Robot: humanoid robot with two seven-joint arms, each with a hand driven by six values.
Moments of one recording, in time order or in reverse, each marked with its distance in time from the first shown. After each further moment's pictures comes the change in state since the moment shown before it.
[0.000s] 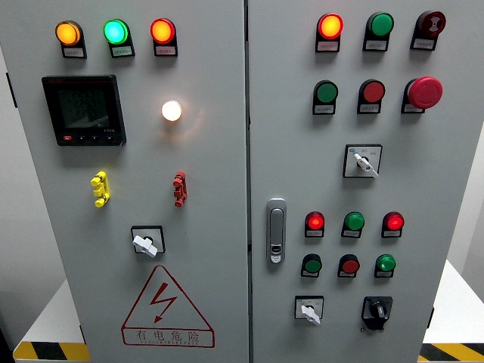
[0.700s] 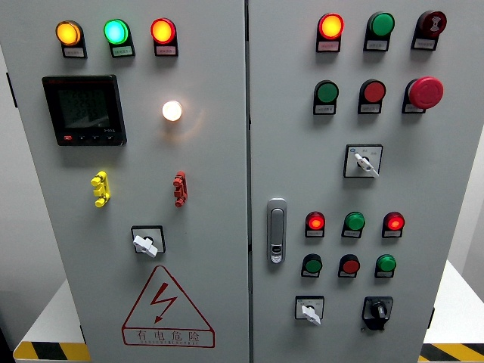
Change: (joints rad) left arm 0.000 0.001 0.000 0.000 0.000 0.000 0.000; right arm 0.049 0.004 -0.161 0.240 0.098 -0.225 -0.093
